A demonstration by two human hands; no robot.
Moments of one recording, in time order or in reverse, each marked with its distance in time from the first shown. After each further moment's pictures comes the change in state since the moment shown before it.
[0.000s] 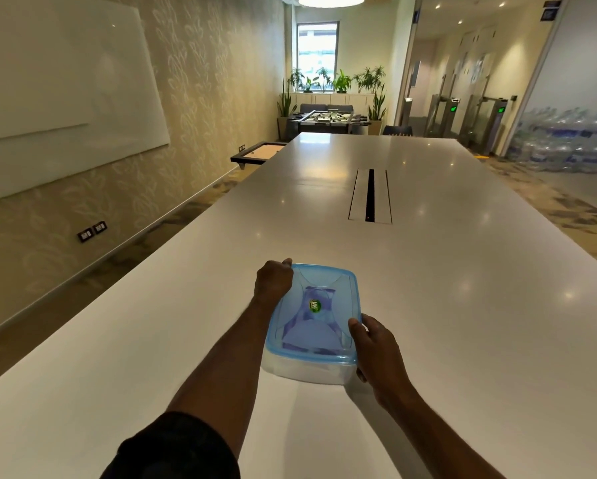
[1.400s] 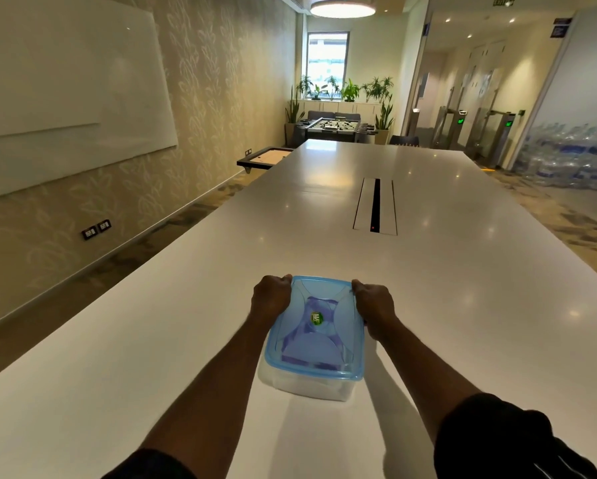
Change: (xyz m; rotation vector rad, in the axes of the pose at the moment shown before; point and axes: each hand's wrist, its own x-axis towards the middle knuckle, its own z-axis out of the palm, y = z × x) left_hand -0.006 -0.010 -0.001 -0.012 0.067 -0.009; right_hand 0.129 -0.019 0.007 -0.188 0.140 0.177
